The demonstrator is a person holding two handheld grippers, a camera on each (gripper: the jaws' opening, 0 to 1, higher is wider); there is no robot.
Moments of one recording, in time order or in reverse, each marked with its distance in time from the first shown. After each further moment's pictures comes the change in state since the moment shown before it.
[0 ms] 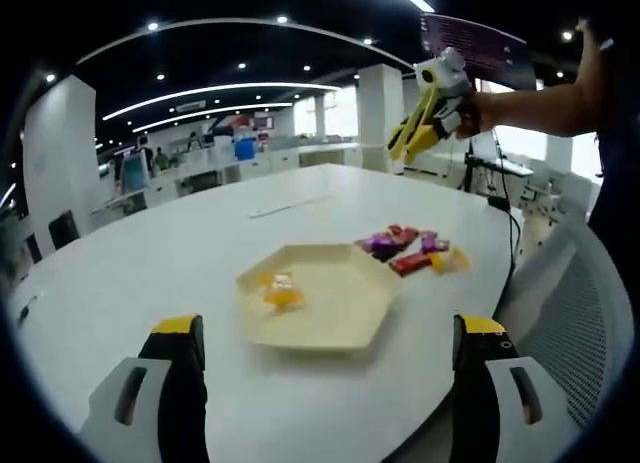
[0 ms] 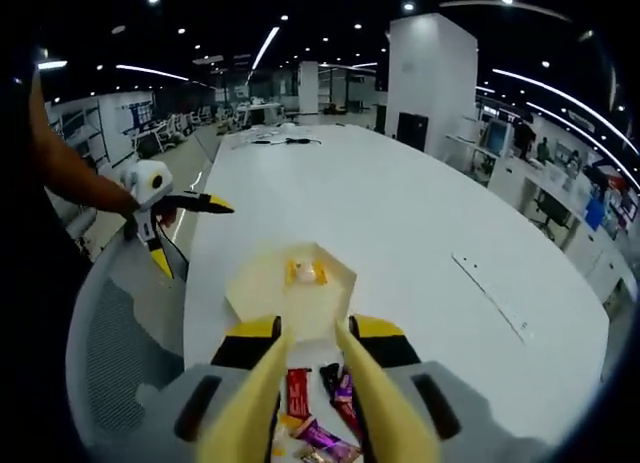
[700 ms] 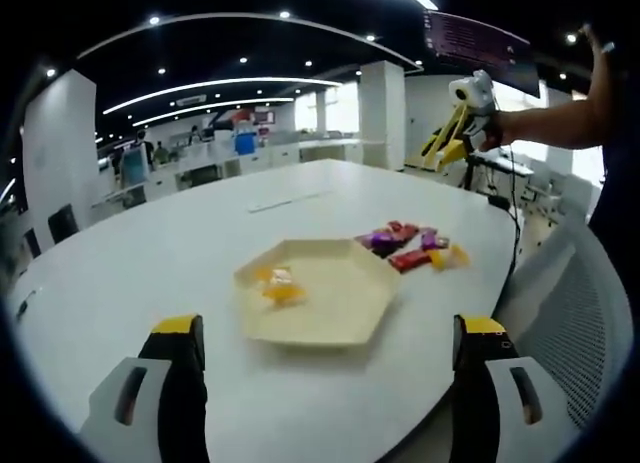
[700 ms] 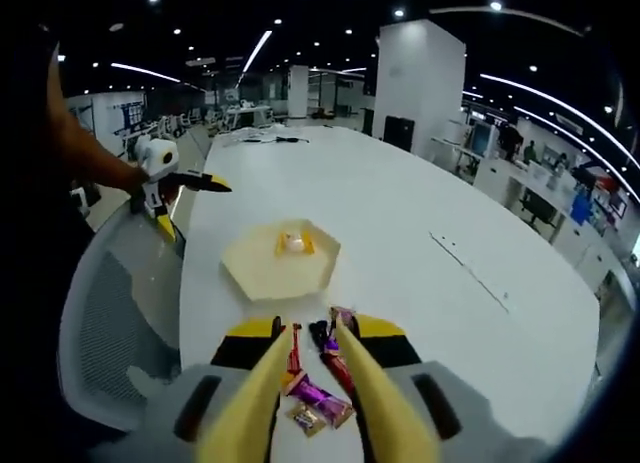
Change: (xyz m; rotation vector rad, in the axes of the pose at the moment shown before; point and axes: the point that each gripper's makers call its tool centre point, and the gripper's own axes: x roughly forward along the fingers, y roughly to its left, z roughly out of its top) left arm 0.000 0.000 -0.004 -0.013 0.019 -0.002; right arm -0.043 -0.005 -0.045 -0.001 -0.034 -0.064
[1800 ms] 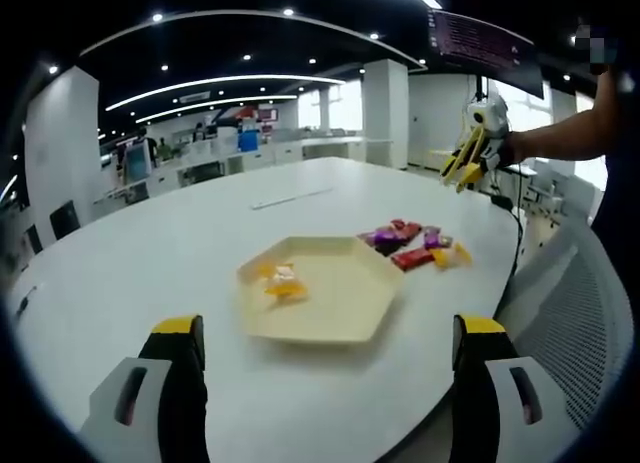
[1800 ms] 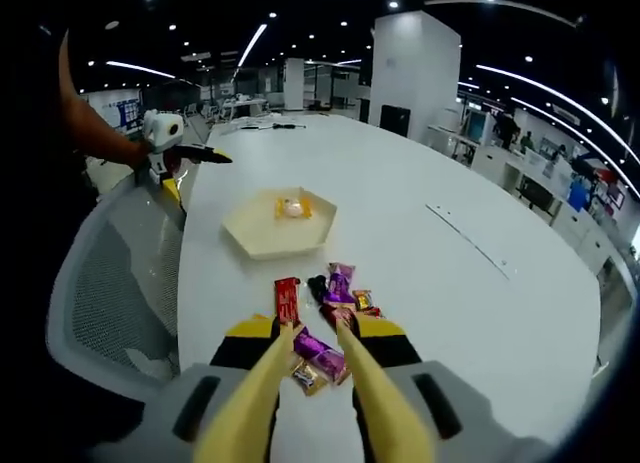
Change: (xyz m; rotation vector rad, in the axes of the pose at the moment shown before) left arm 0.001 0.002 -0.002 -0.011 0.012 0.012; right arm -0.008 0.004 -0.064 0.009 0.045 -0.002
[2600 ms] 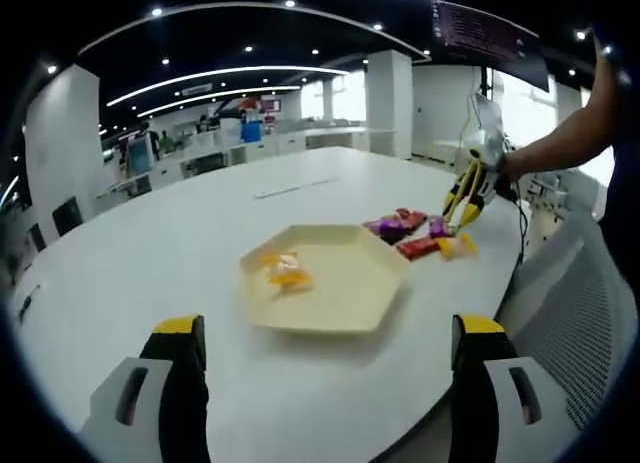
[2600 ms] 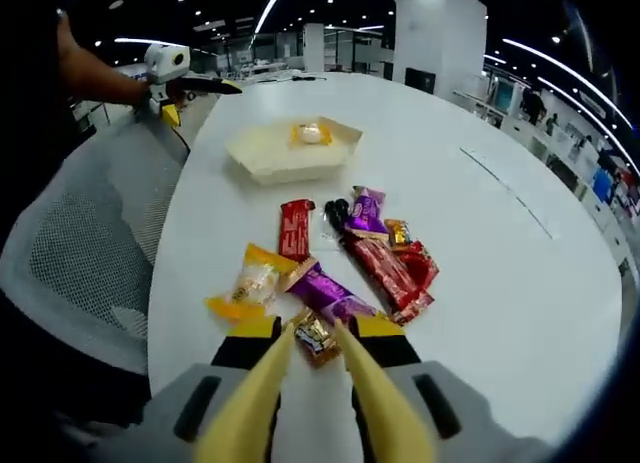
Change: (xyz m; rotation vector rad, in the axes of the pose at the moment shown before) left arm 0.002 0.001 -0.009 0.005 0.047 0.015; right arm 0.055 0.009 -0.079 -0.023 0.155 0.096
